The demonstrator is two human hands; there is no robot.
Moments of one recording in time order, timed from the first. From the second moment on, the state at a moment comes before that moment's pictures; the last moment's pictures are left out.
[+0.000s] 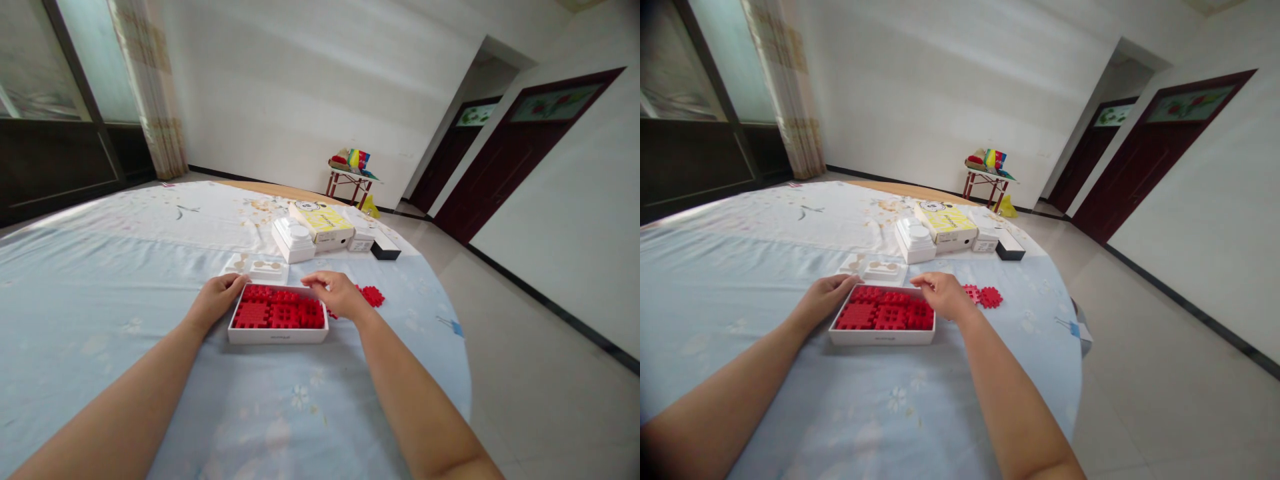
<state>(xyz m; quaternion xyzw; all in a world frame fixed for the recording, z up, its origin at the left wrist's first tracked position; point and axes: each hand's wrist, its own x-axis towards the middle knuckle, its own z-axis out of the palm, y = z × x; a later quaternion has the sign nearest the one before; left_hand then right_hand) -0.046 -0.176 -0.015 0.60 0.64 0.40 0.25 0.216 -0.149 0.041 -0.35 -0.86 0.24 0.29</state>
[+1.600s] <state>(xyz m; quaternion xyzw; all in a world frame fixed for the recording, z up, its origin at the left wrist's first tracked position) -0.047 -0.176 -0.017 0.59 0.65 0.40 0.26 0.269 -0.151 0.021 -0.44 -0.89 0.10 0.07</state>
